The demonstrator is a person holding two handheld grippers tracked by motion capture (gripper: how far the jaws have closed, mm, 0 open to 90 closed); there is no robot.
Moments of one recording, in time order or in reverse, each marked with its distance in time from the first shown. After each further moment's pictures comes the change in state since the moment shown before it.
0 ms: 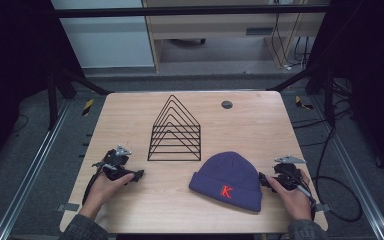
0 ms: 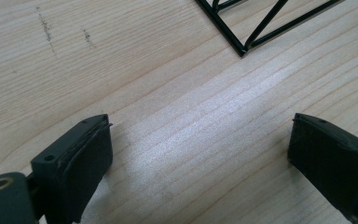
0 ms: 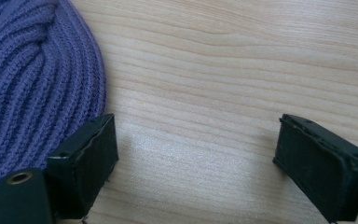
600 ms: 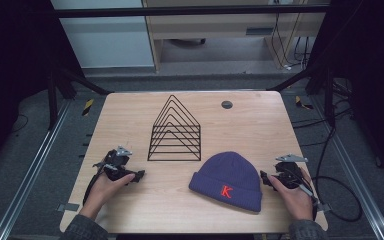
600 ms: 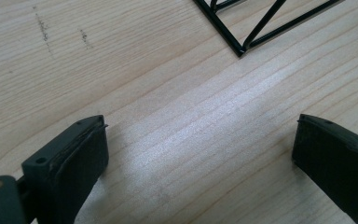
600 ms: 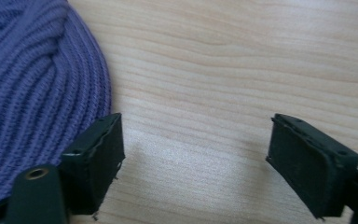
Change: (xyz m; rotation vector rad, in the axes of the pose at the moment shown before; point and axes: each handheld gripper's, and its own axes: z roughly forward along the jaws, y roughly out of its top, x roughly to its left) left arm -0.002 0.000 0.002 -0.005 0.003 -0.001; right arm -0.001 0.006 -0.008 -0.007 0.003 -0.002
